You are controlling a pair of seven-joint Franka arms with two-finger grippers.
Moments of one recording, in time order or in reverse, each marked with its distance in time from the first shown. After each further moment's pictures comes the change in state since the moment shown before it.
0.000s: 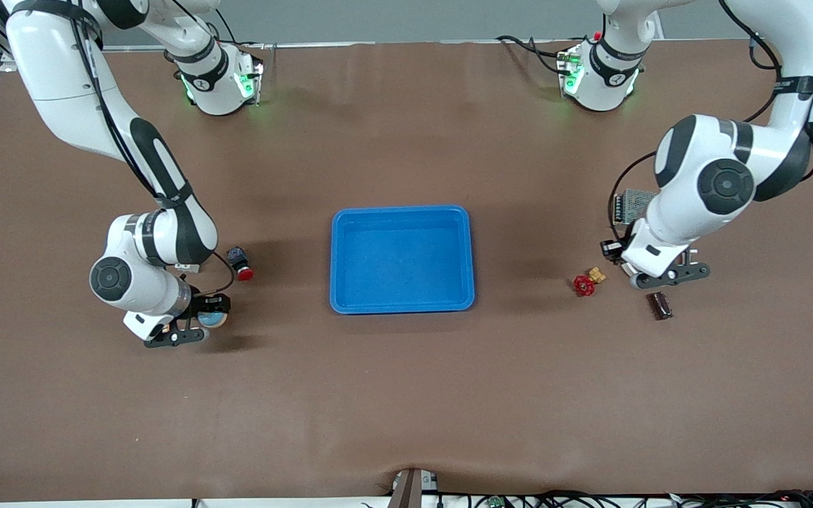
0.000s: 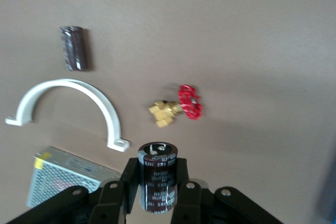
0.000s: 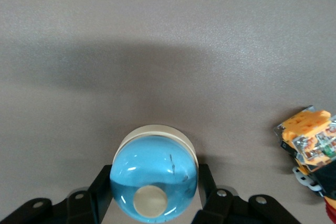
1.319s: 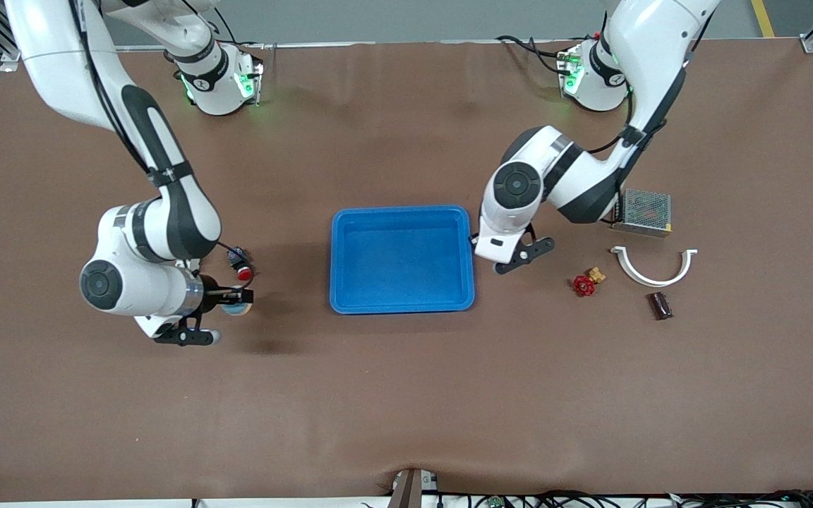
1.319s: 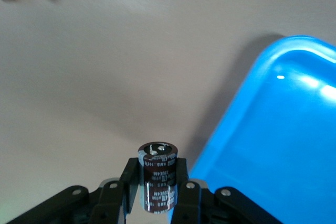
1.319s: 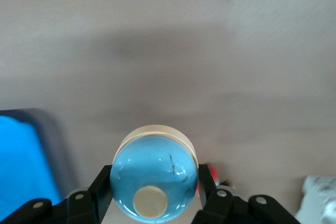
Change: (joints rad) left arm -0.415 0.291 -0.009 0.193 0.071 0.004 -0.757; right arm 0.102 -0.095 0.030 0.158 0.157 -0.361 0.290
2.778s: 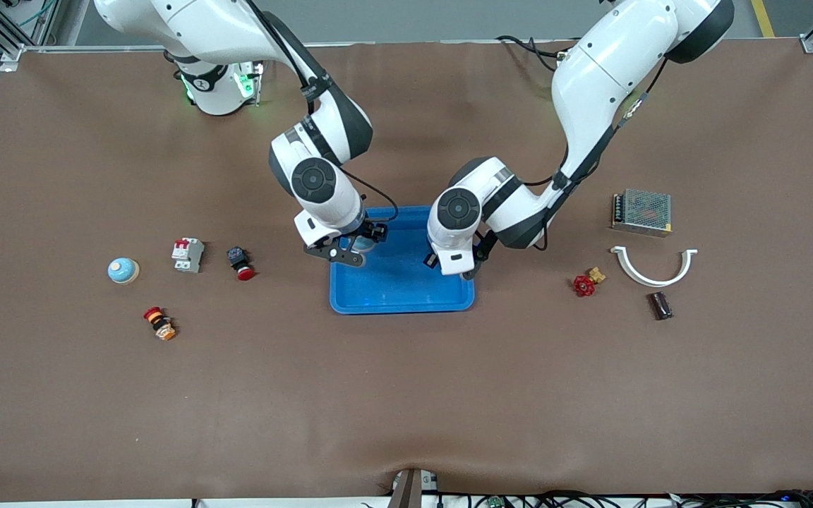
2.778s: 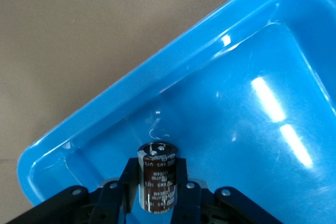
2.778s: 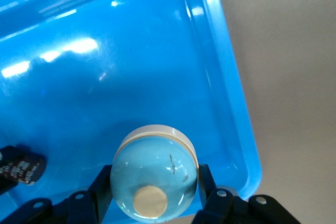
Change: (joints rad) left arm -0.128 0.264 0.008 0.191 0.000 0.113 -0.580; right arm 0.479 -0.051 -0.001 -0.197 0.000 0.272 0.628
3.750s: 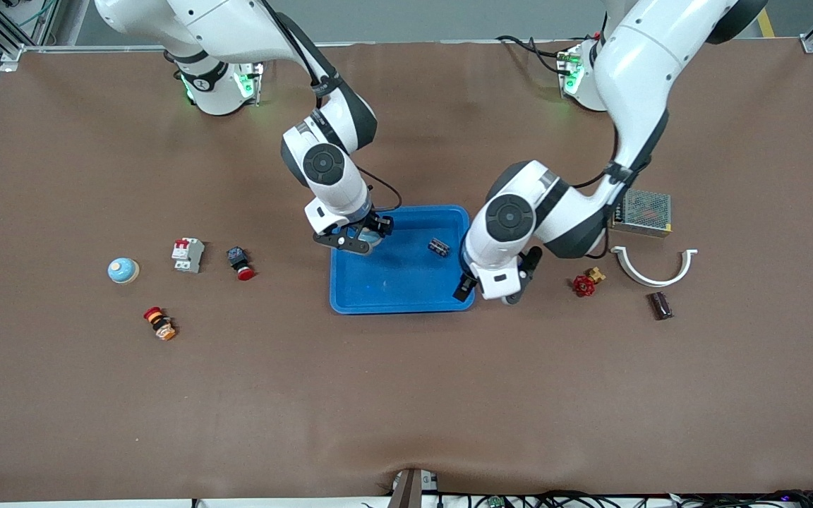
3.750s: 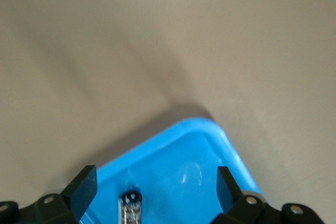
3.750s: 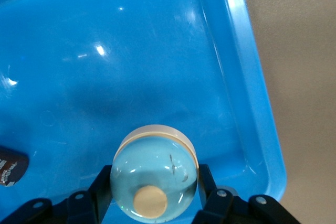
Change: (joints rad) left arm 0.129 -0.132 0.026 0.047 0.009 -0.082 0.144; right arm 0.044 0.001 -0.003 -0.111 0.000 0.180 0.023
